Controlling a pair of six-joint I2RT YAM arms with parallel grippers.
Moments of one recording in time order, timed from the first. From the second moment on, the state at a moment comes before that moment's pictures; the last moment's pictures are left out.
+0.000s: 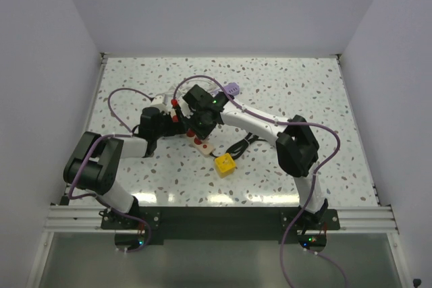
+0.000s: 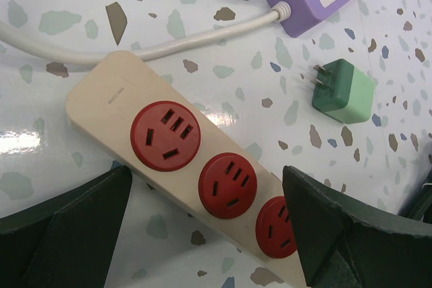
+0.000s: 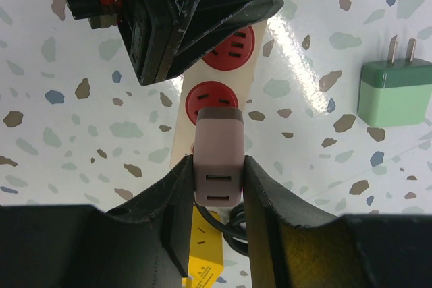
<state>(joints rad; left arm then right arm) -0.26 1.60 0.53 0.55 0.15 -0.44 0.90 2.06 1.77 -0.81 -0.02 -0.06</state>
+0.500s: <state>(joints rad) -0.26 1.60 0.53 0.55 0.16 -0.44 0.90 2.06 1.78 -0.81 -0.02 -0.06</state>
